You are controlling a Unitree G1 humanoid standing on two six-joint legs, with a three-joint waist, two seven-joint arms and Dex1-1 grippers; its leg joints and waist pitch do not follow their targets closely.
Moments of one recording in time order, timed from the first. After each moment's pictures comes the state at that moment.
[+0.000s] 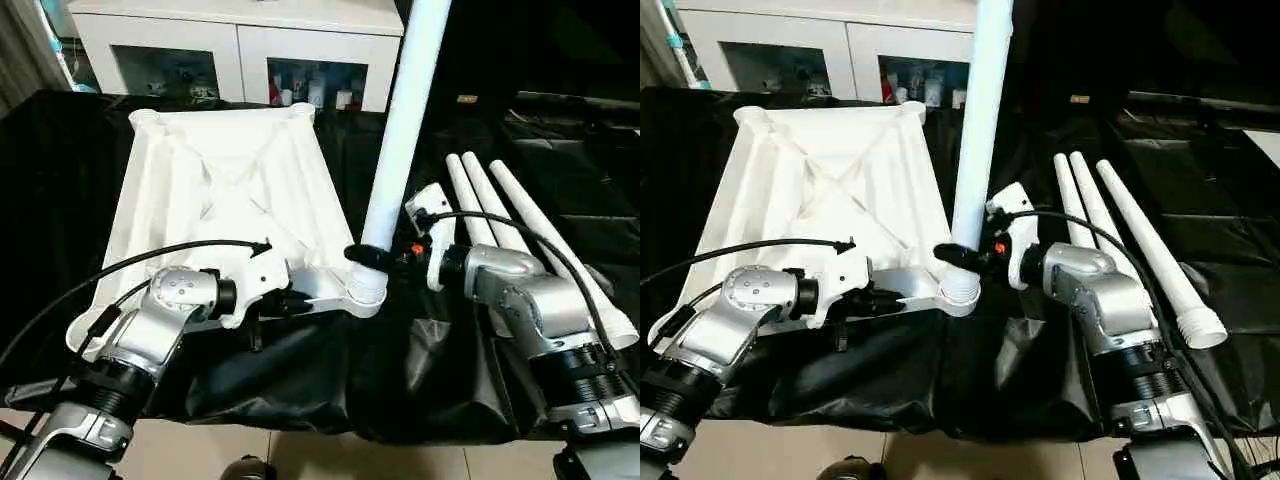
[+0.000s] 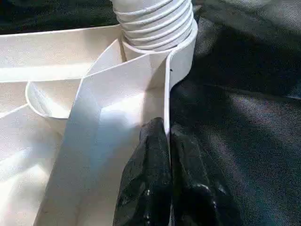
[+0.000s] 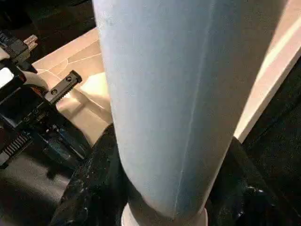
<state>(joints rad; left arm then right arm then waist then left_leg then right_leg) -0.48 0.43 -0.29 0.40 0.02 0.04 -1.08 -0.54 -0.35 0.13 0.22 0.35 0.58 0.81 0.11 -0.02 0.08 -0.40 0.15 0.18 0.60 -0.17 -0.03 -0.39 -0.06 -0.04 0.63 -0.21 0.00</state>
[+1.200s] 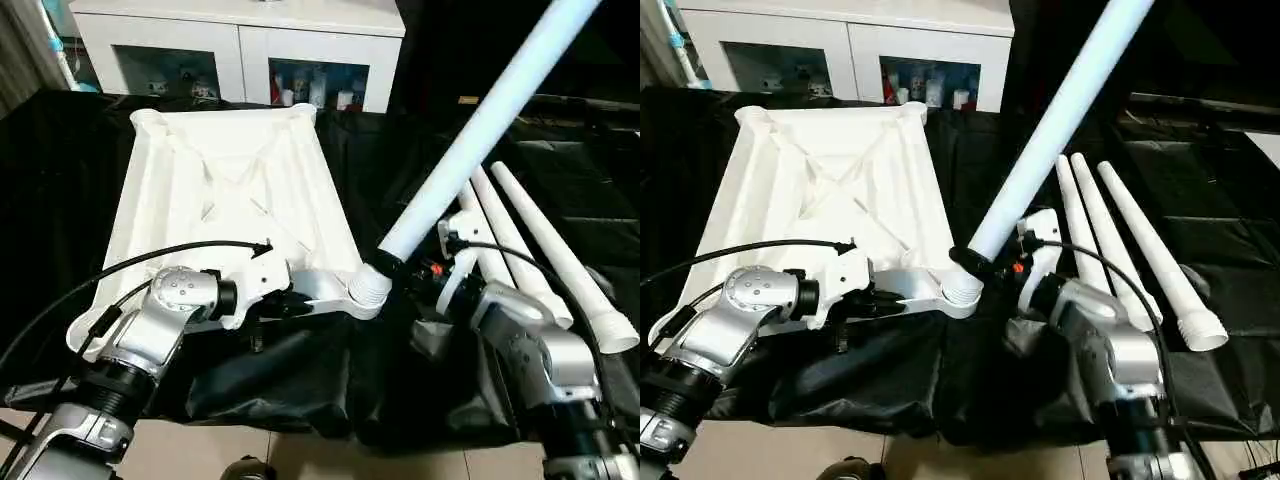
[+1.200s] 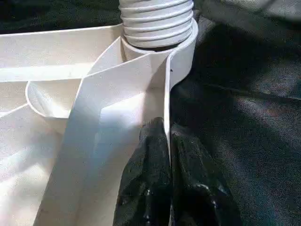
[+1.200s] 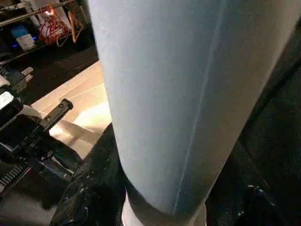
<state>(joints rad) -0.48 0.43 -0.29 0.39 0.02 0.04 -1.09 -0.31 -0.26 0.00 0.12 0.42 0.42 0.73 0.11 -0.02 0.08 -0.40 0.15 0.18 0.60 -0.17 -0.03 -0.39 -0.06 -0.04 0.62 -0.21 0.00</state>
